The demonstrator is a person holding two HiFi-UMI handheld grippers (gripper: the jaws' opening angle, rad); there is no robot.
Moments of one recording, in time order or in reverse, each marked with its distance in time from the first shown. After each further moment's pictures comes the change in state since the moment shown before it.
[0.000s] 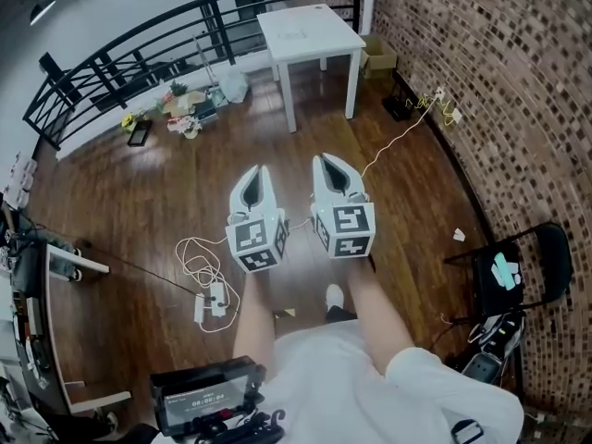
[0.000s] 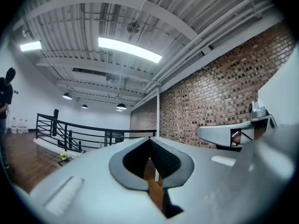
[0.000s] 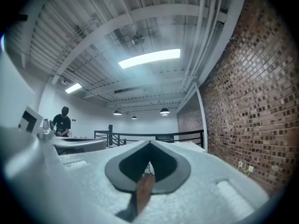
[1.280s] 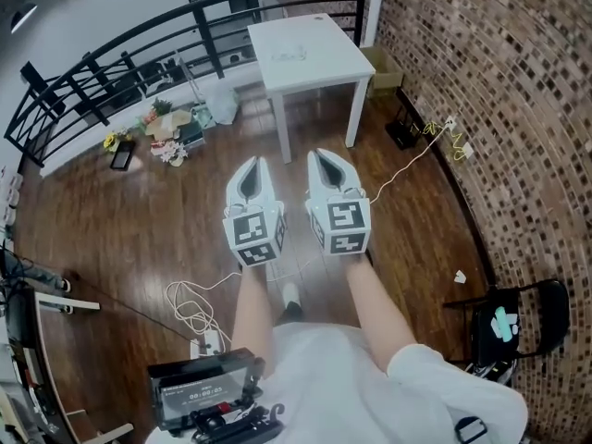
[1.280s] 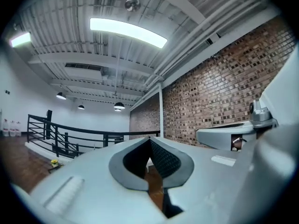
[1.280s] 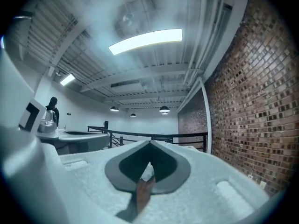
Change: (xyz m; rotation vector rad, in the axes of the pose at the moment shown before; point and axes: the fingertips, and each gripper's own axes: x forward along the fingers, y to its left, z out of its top) left arm 0.340 0.064 -0.007 0.029 -0.003 -0.007; right arm 0.316 -0.126 -0.001 -0.043 0.016 0.010
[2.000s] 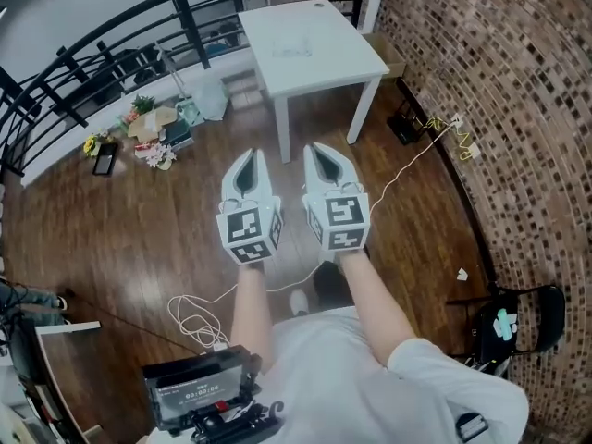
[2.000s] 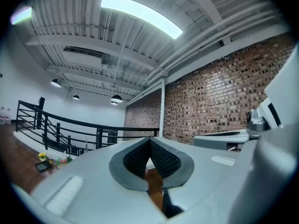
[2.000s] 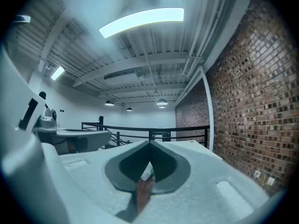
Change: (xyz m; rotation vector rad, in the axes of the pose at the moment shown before) left arm 0.172 0.108 -0.015 -0.078 0.026 -0.079; right arm 0.204 -0.005 -0.029 0.013 0.061 -0.050
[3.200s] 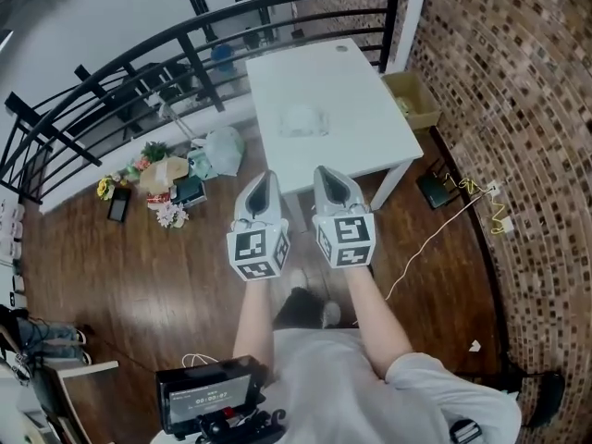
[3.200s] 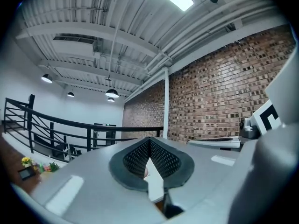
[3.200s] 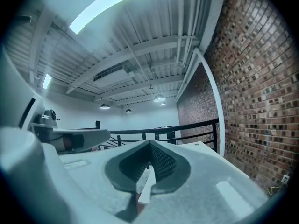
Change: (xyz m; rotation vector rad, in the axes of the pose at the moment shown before) left arm 0.406 0.036 -0.031 0.001 0.063 -0.021; right arm 0.355 -0.216 -0.008 0.099 0.023 0.061
